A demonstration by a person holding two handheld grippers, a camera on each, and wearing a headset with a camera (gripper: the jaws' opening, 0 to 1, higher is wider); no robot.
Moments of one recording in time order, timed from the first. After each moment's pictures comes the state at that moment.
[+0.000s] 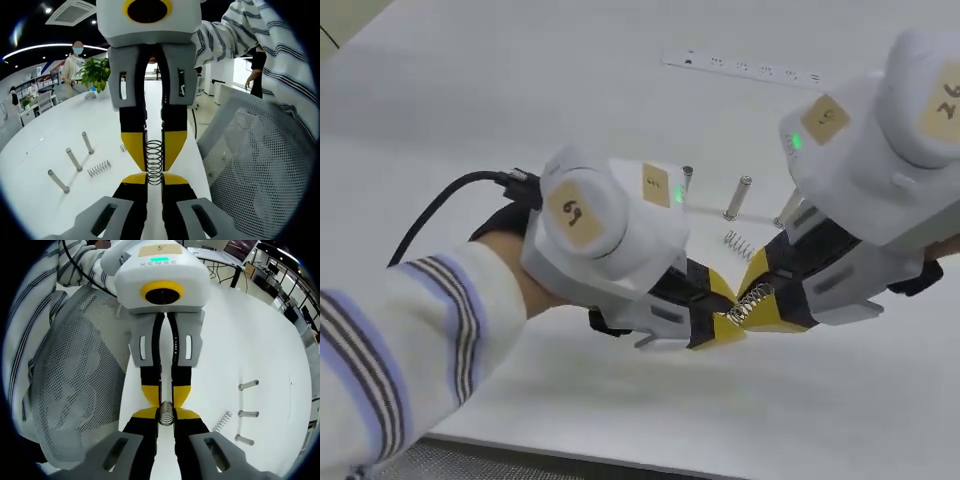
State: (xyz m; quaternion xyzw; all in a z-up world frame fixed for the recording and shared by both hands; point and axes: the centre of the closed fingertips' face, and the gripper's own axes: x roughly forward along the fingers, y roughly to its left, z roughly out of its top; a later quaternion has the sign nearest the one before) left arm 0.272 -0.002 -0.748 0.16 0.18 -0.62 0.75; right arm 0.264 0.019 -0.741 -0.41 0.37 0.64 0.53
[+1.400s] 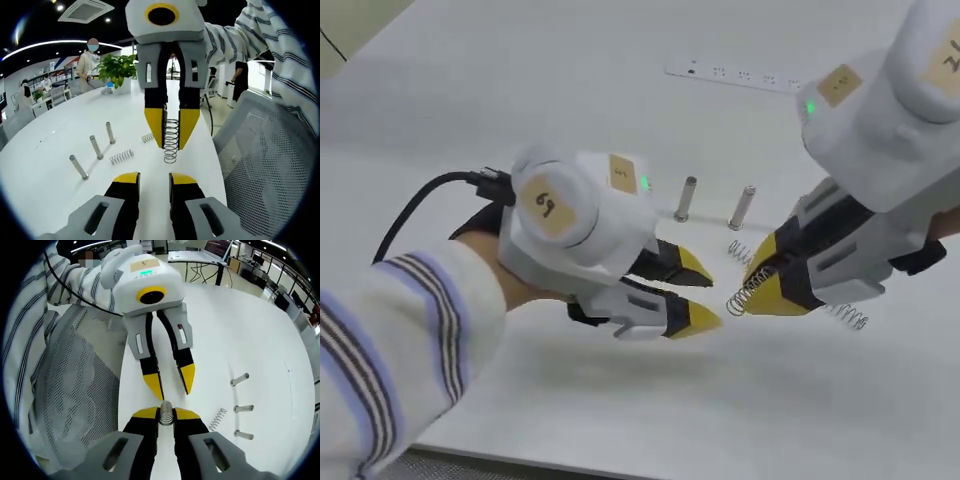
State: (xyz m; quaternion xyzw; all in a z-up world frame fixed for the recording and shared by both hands) left arm 0.300 0.031 -0.751 0.15 0.19 -0.57 0.79; right arm 0.279 0.021 -0.730 -0.36 0.39 0.63 0.57
